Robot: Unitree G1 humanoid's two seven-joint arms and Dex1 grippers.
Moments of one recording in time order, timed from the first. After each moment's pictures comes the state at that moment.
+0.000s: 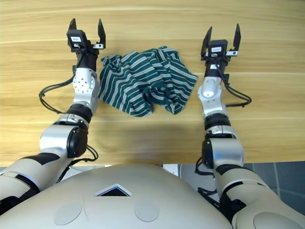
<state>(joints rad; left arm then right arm) -0.57 0.04 0.10 1.12 0.04 -0.78 0.07 -0.42 -0.28 -0.01 0.94 -0.29 -0.67 -0.43</state>
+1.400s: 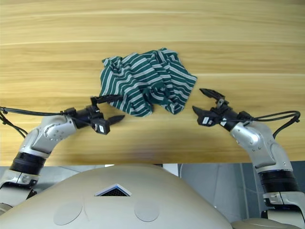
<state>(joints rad) 0.11 0.60 -0.28 0.01 0.61 -0.71 -0.51 0.31 -0.86 0.06 0.02 -0.45 -0.54 0.36</state>
